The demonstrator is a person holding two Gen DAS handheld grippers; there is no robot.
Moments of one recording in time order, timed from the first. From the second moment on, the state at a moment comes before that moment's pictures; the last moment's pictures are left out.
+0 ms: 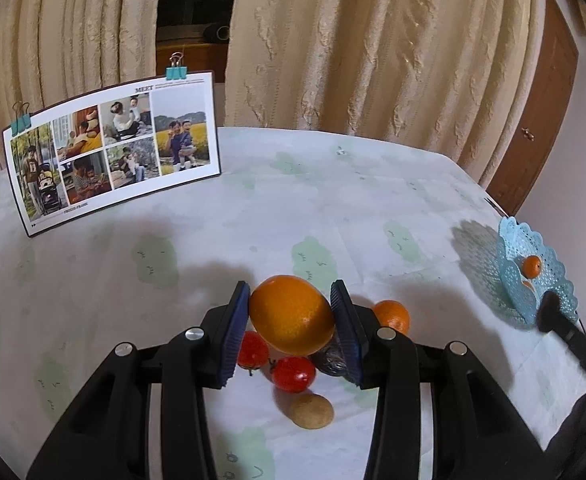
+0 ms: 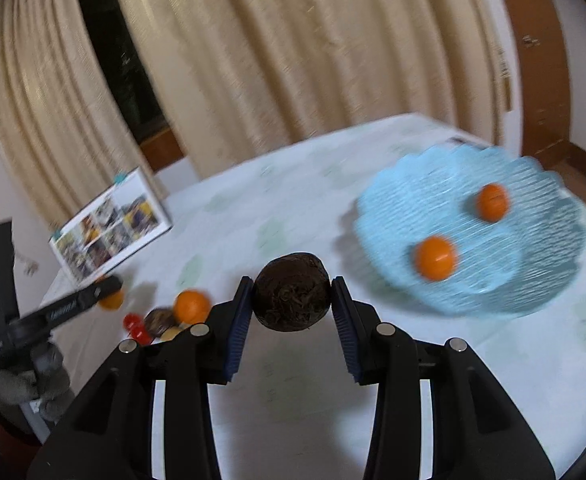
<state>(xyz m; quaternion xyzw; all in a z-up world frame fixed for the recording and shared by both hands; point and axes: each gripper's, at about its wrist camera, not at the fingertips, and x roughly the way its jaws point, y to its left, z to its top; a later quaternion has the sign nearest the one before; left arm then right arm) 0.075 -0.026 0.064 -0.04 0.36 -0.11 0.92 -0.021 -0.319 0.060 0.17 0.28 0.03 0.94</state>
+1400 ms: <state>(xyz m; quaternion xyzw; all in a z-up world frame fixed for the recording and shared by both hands) 0.049 -0.187 0.094 0.05 0.34 -0.23 0.91 -0.093 -0.455 0.038 0.26 0.14 -0.22 0.93</state>
